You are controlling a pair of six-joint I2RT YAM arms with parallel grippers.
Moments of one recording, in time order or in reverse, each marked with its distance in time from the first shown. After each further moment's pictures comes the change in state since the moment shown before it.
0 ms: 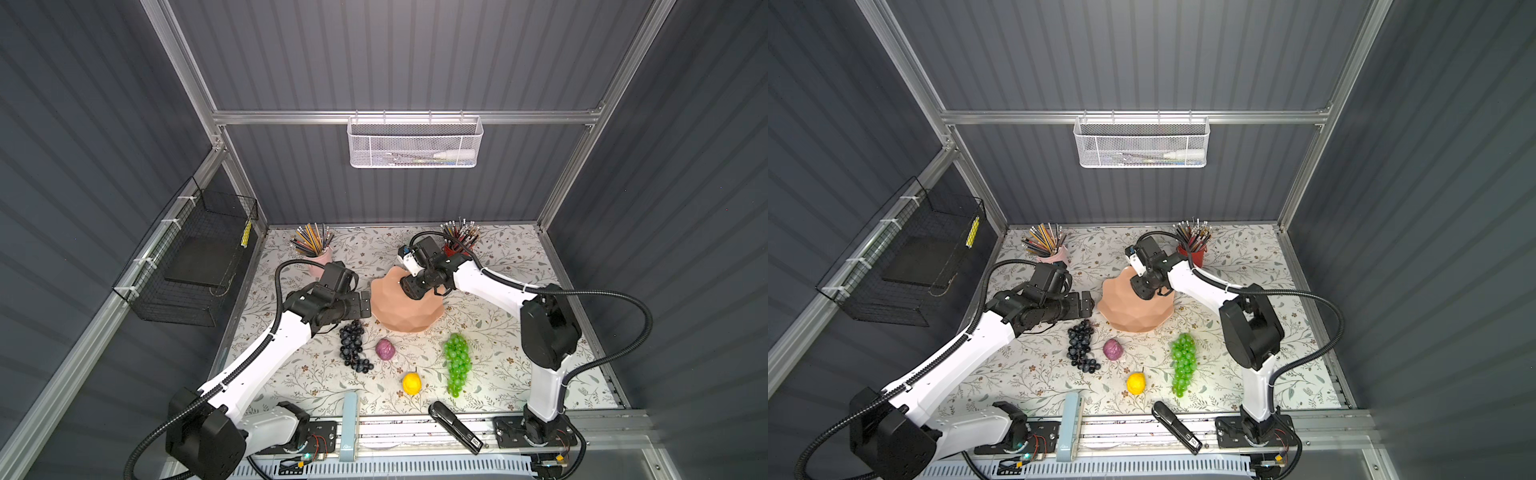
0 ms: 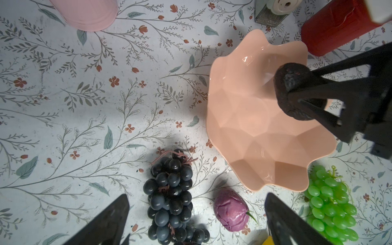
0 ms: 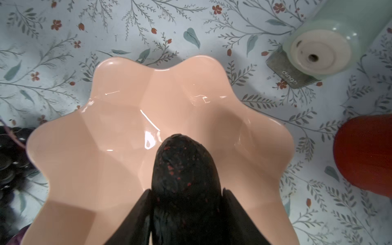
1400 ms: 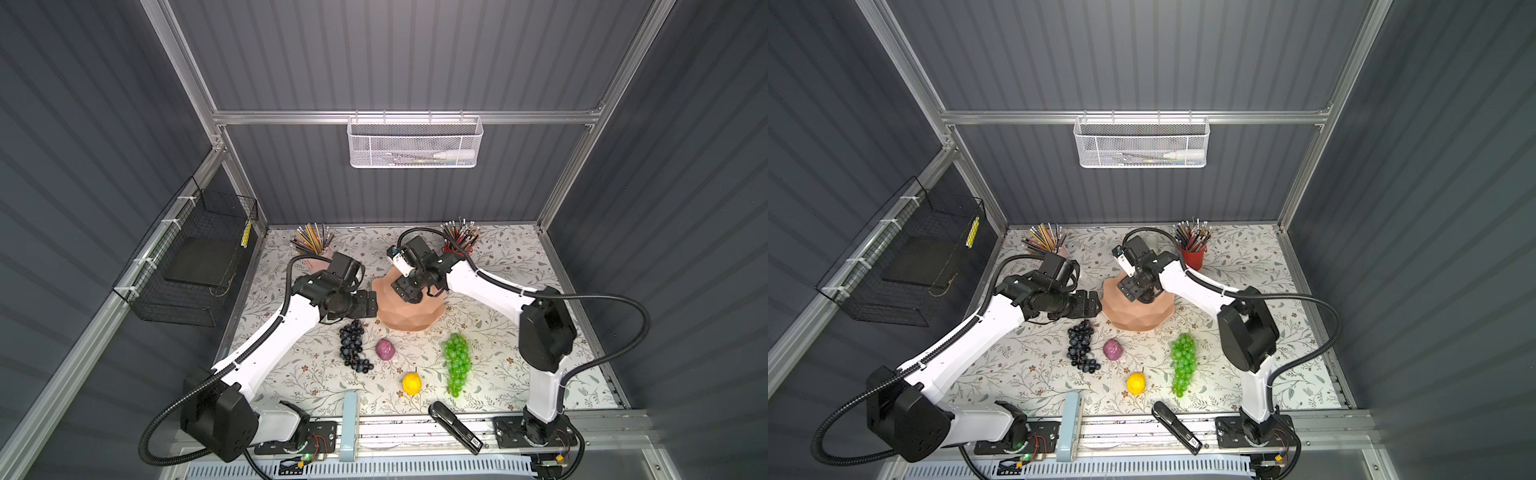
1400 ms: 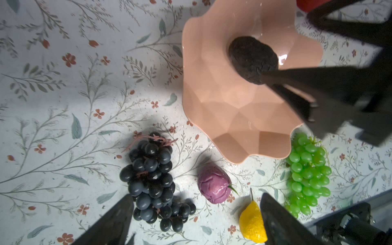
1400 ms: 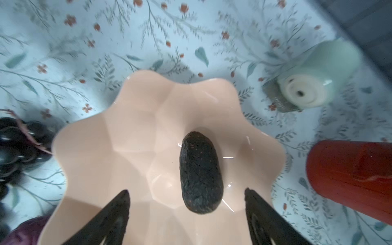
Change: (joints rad) left arm -0.005 0.147 0.143 -0.152 0.179 0.059; right arm 0.073 -0.093 0.029 -0.048 0.108 -0.069
